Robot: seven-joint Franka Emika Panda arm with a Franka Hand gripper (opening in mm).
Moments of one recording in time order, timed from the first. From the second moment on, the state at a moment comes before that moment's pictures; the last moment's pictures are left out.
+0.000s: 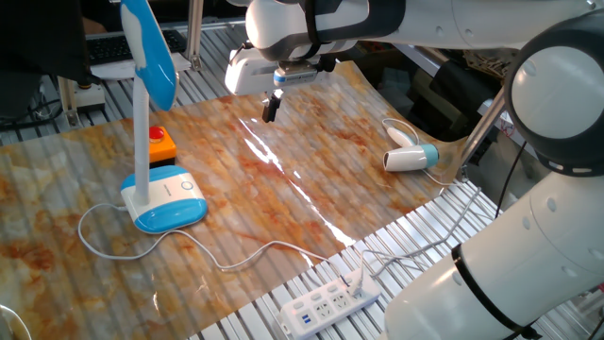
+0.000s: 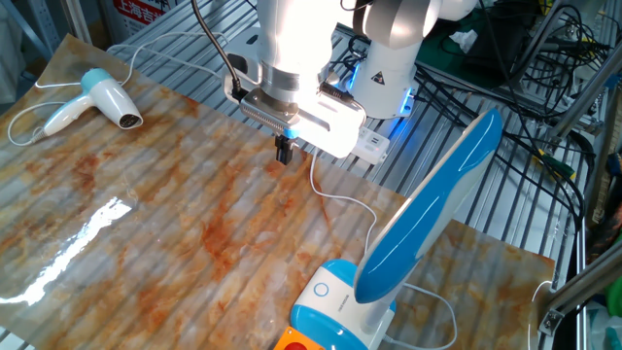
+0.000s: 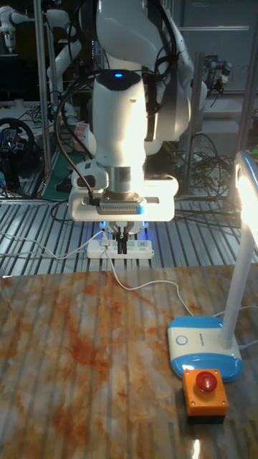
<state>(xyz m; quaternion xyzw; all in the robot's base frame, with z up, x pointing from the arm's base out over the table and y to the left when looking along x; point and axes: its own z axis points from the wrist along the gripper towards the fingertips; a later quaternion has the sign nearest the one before) 0.499 0.000 0.299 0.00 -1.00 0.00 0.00</state>
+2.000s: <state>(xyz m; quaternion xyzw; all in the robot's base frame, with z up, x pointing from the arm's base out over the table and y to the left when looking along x) 0.497 -0.009 0.276 -0.01 -1.00 0.02 0.06</state>
